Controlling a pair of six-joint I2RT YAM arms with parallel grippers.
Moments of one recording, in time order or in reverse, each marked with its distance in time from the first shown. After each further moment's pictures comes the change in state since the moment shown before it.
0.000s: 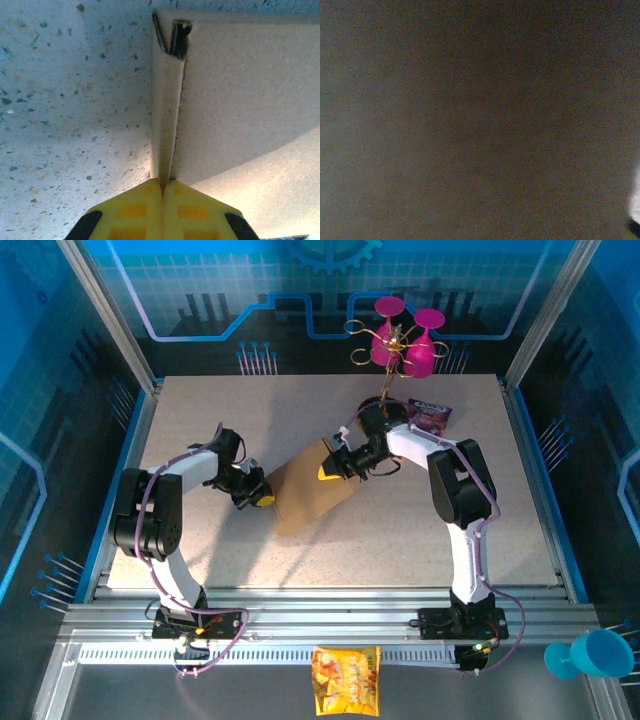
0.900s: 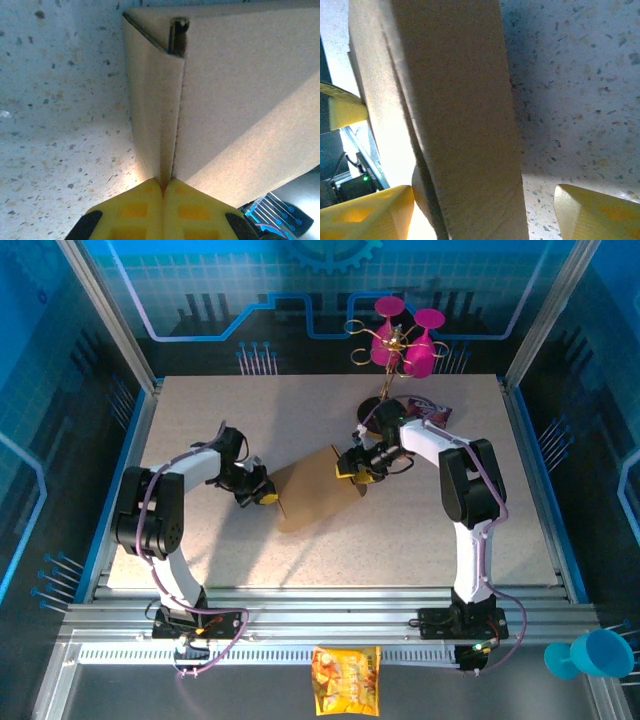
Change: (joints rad) left arm -0.016 0.019 0.008 0.014 0.023 0.008; right arm -0.079 -0.035 -0.008 -0.102 0.283 -0.101
